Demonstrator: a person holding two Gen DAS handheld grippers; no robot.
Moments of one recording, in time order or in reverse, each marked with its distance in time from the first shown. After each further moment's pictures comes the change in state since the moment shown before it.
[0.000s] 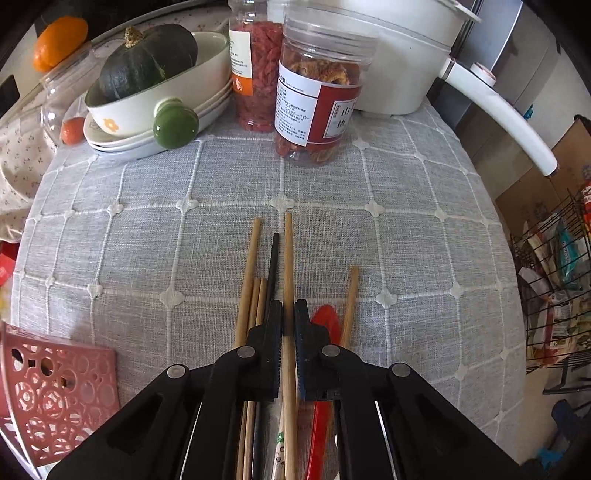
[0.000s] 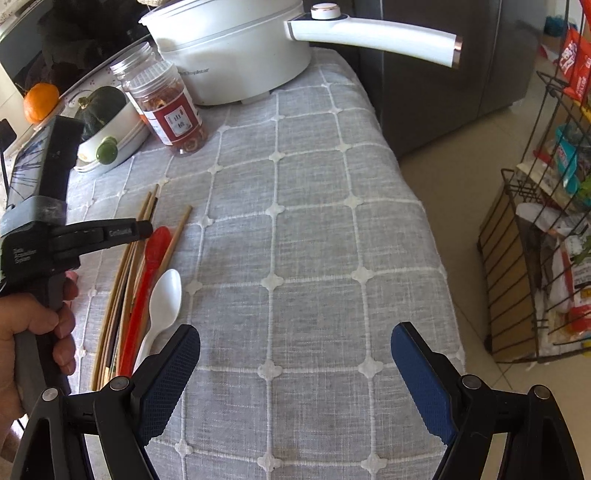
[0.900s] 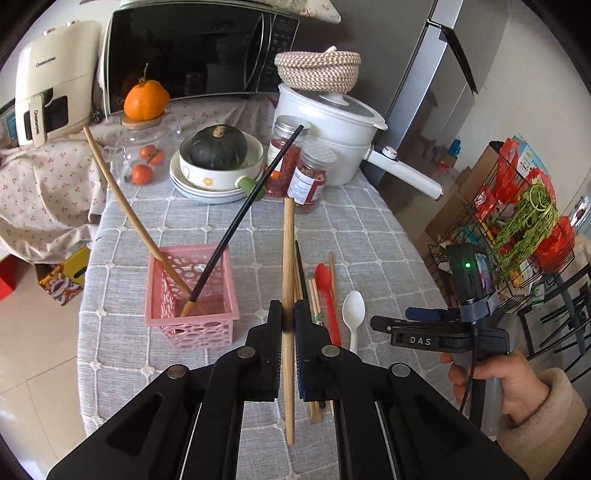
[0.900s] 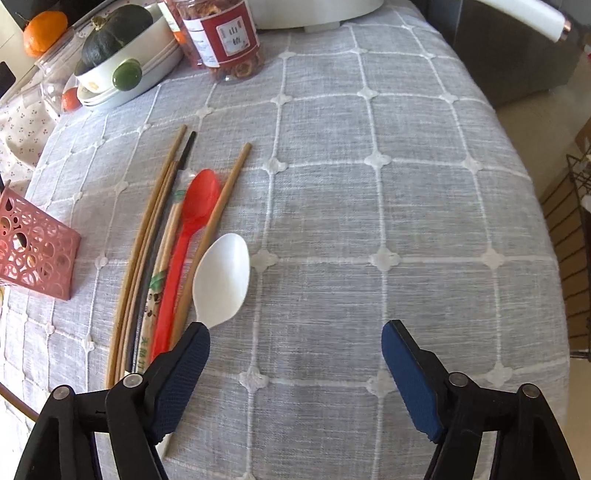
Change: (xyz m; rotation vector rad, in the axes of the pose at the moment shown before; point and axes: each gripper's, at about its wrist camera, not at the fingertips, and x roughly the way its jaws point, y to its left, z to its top) left arm -0.185 0.106 -0.098 0.069 -0.264 -0.226; right arm 0.077 0.071 0.004 -0.057 0.181 0.056
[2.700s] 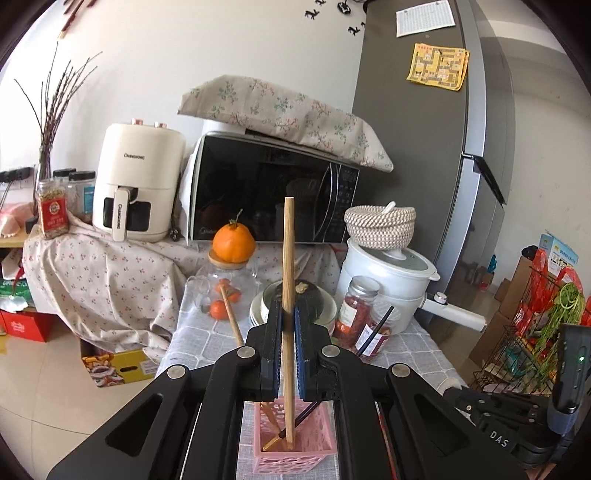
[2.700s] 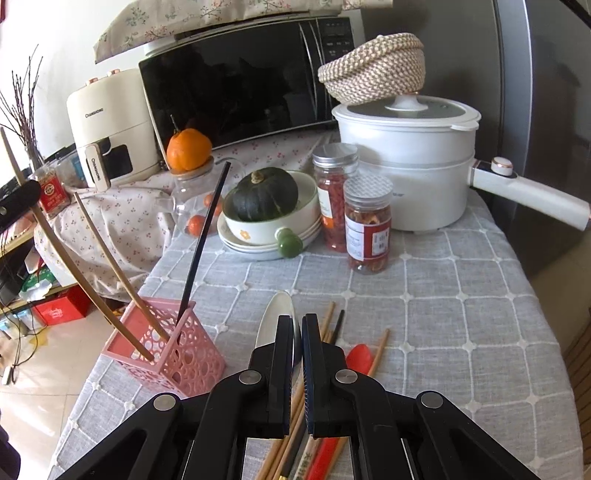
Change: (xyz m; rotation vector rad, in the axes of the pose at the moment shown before) left arm -0.051 0.063 0.018 -0.079 -0.576 0.176; right arm -0.101 0.110 -0.016 -0.172 -0.574 0.083
